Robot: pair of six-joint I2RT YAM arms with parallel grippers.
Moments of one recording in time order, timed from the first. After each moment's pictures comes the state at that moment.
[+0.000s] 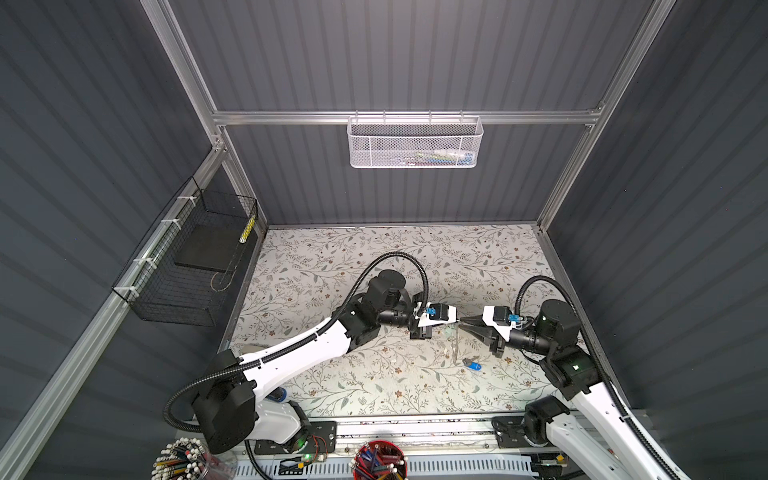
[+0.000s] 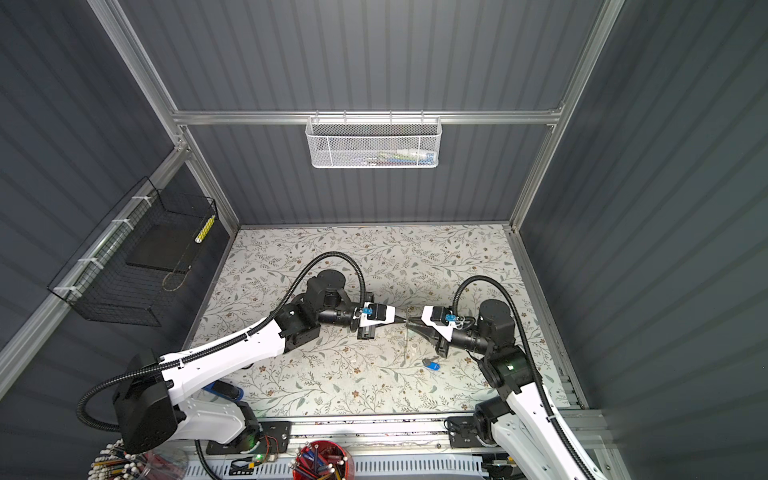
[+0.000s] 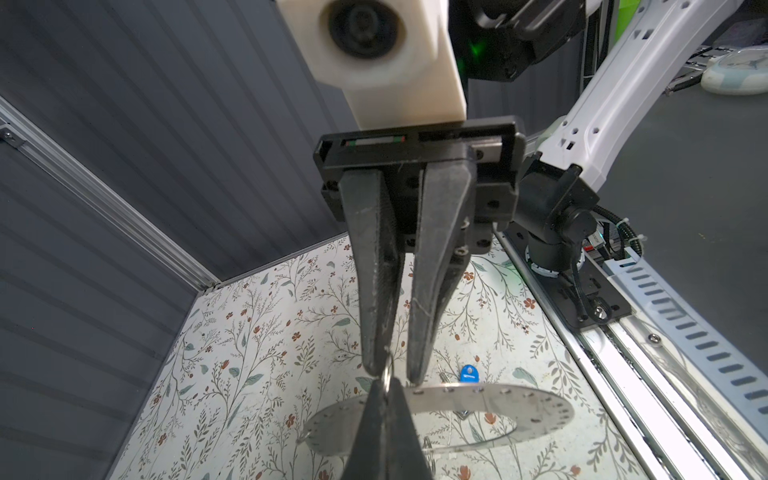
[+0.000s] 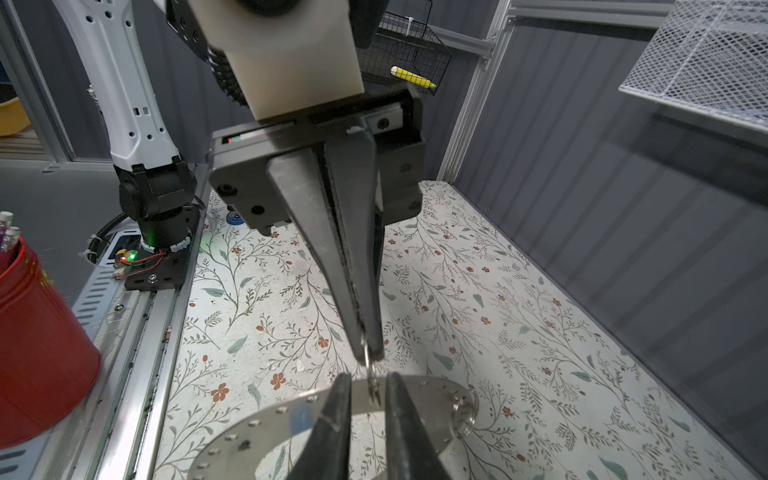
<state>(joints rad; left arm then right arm) -0.92 1.38 1.02 0.05 0.68 0.62 0.31 0.63 0.54 -0.15 -0.90 -0.41</state>
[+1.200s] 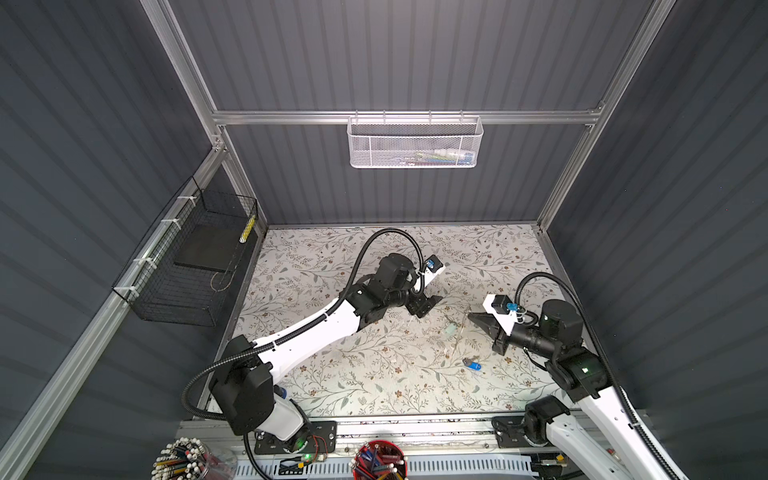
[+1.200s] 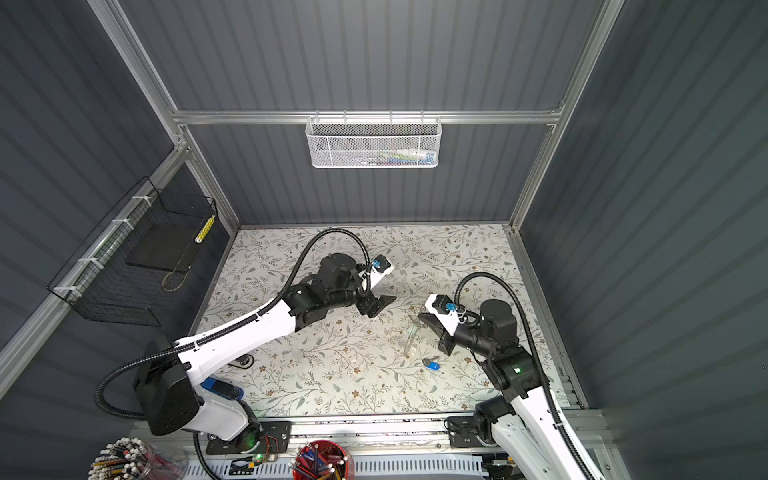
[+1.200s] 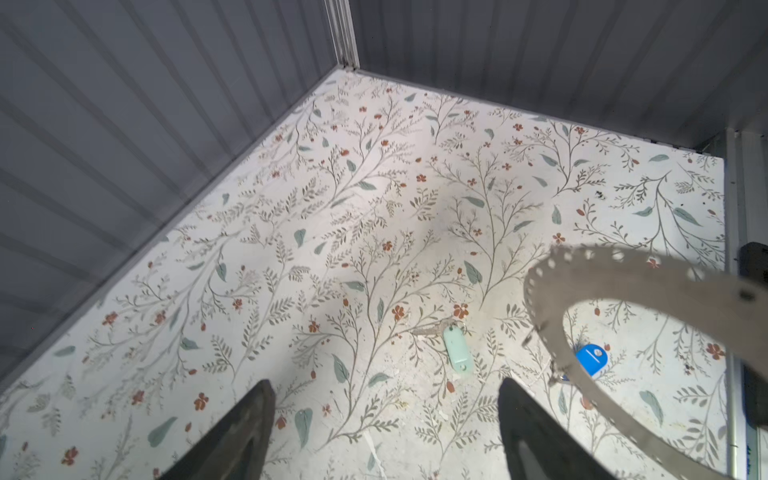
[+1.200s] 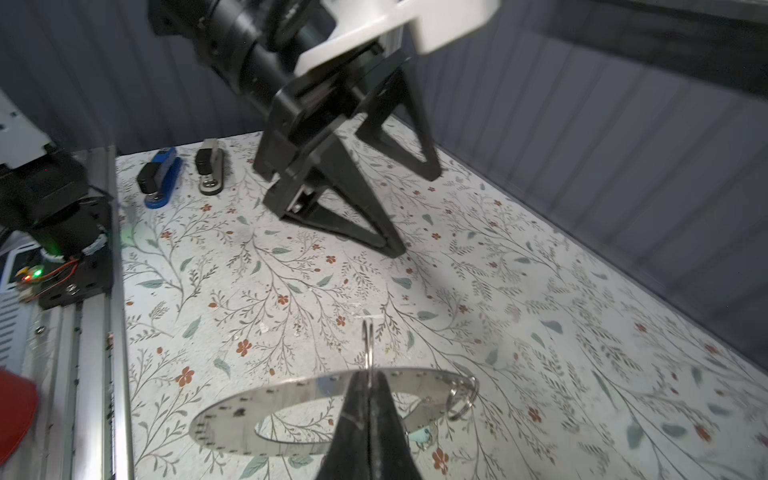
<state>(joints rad) -0.86 1.52 1.22 -0.26 0.13 0.20 0.31 0.59 0.63 -0.40 -0.57 -0.30</state>
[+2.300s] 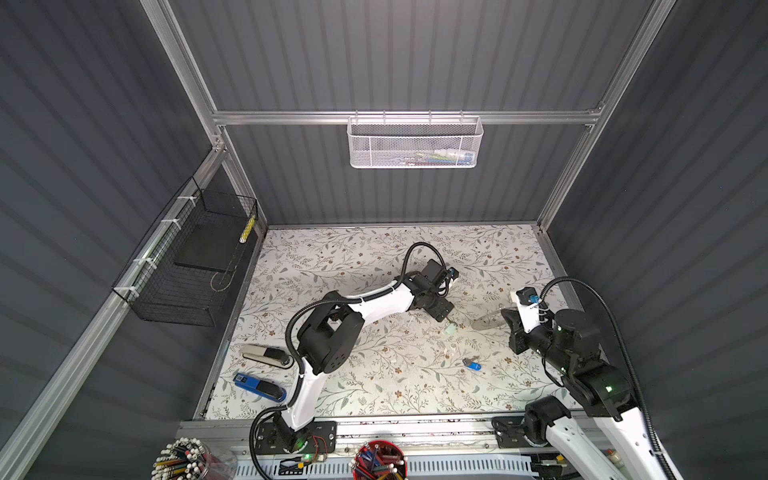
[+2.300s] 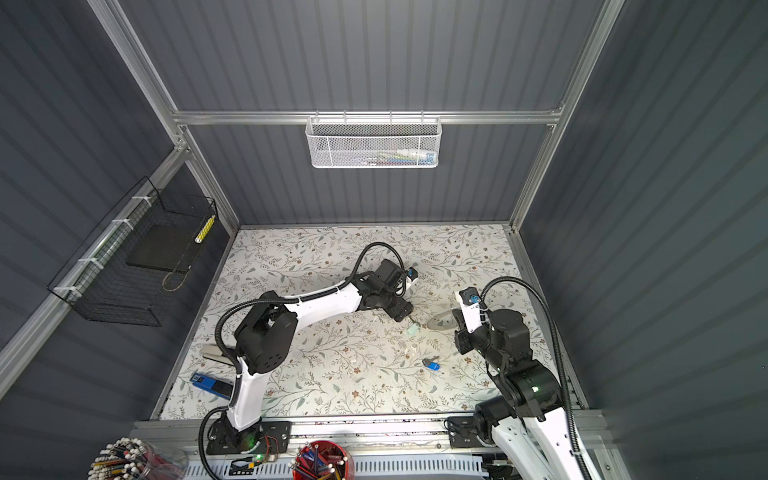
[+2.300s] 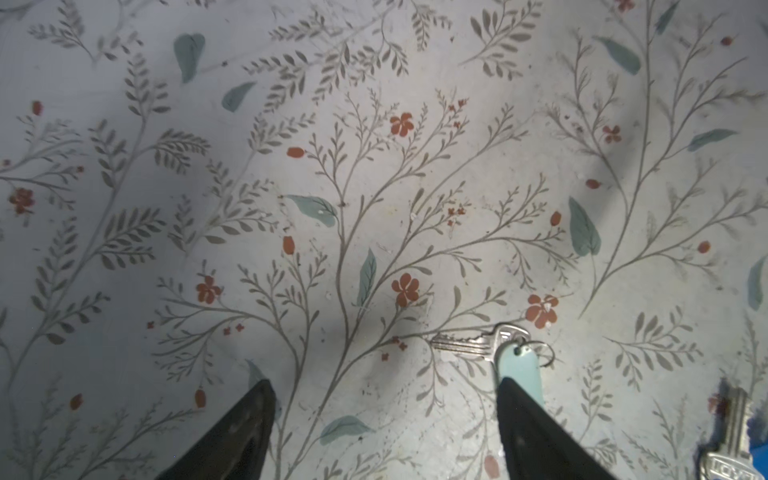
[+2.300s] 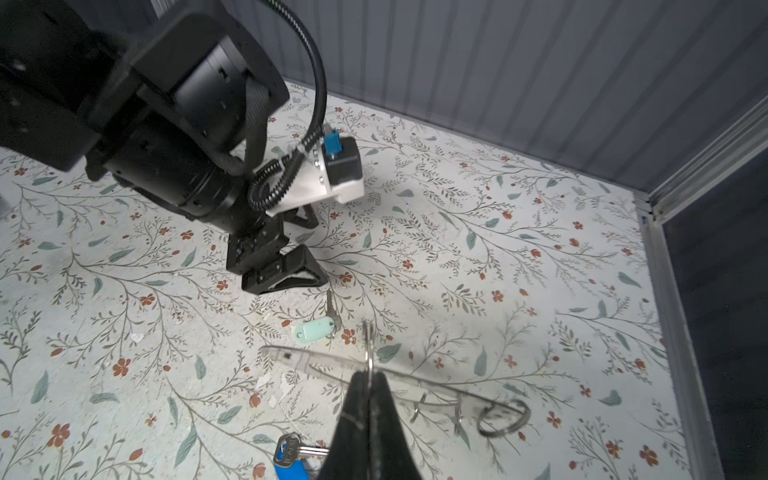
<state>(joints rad) -0.89 2.13 1.61 -0.45 0.06 0.05 0.31 0.47 0.69 -0.66 -0.08 -0.12</state>
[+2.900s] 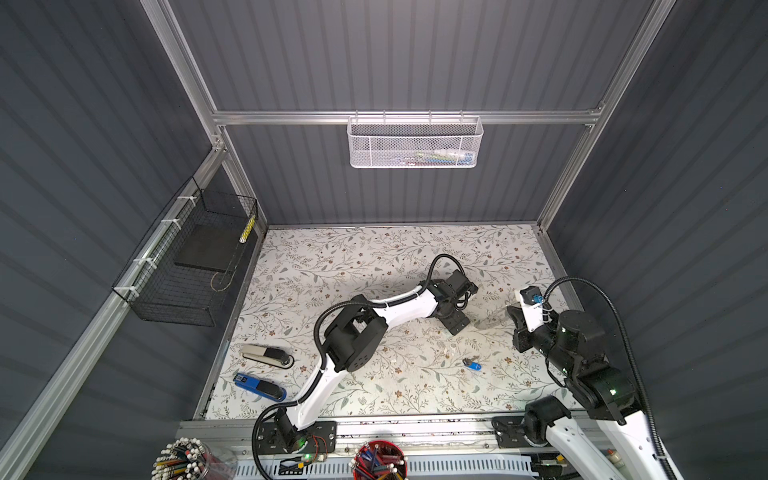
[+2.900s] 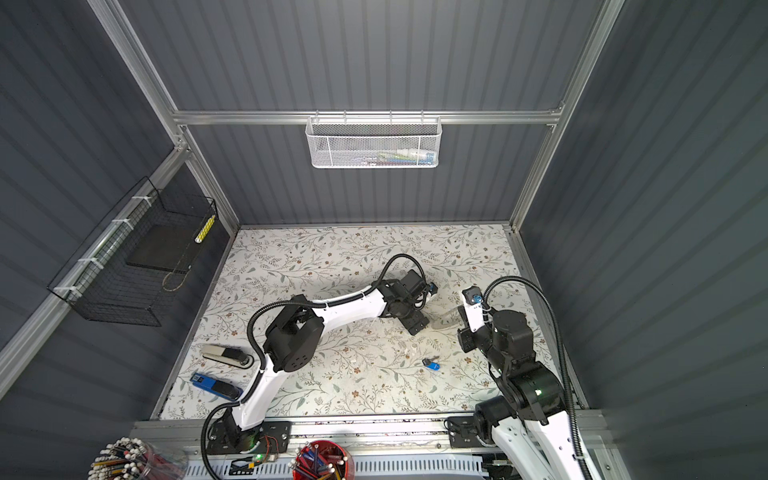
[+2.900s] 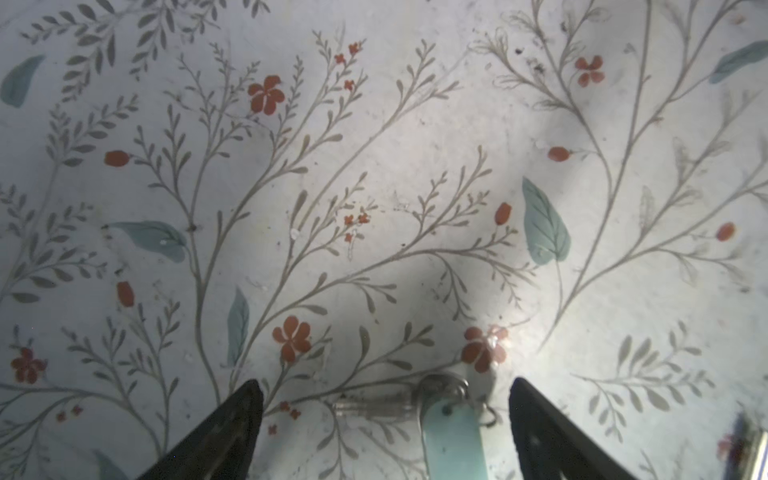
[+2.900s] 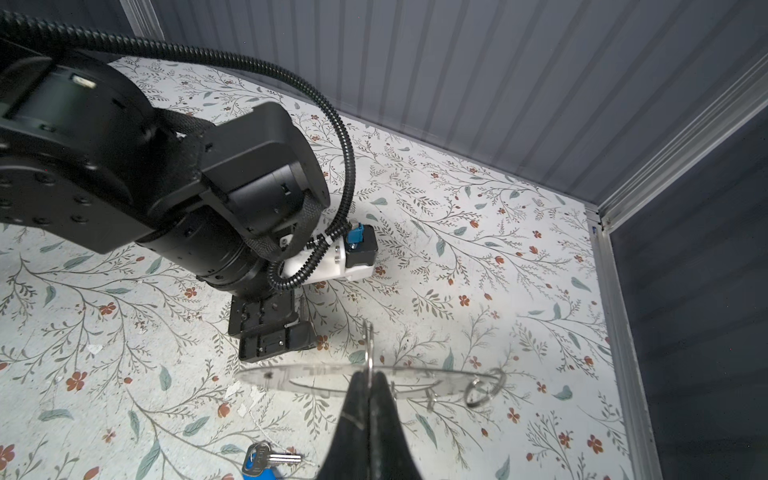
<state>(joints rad) -0.99 2.32 1.85 -0.63 0.01 0.08 0.31 0.47 0.71 -0.66 -0.01 -0.16</state>
